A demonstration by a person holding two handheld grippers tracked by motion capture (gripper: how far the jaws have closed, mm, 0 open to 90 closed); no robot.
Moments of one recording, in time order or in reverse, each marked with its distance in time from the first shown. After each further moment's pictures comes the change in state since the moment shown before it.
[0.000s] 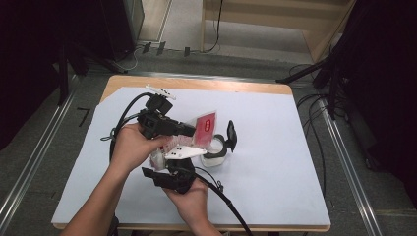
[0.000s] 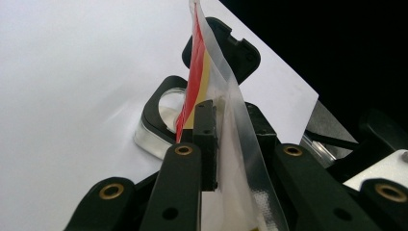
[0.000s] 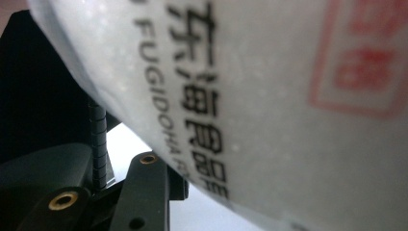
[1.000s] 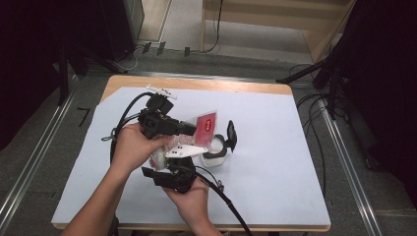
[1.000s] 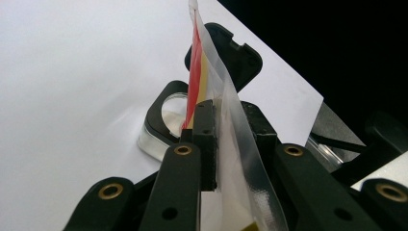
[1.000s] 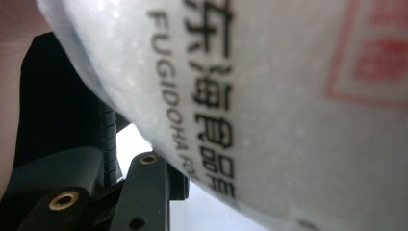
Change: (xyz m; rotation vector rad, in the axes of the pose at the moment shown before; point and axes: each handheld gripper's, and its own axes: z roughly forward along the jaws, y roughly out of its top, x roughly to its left) left arm -0.002 0.001 0.000 -0.013 0.022 0.015; right arm 0.002 0.005 -0.004 0.003 0.015 0.025
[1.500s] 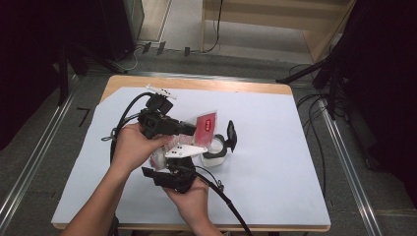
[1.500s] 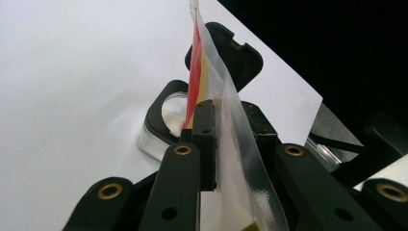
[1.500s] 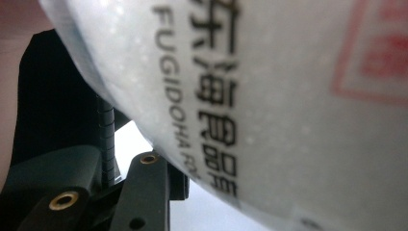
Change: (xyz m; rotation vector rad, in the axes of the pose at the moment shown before) left arm 0.002 0.000 0.000 0.004 -0.005 -0.003; right arm 0.000 0.000 0.001 0.003 -0.005 -0.009
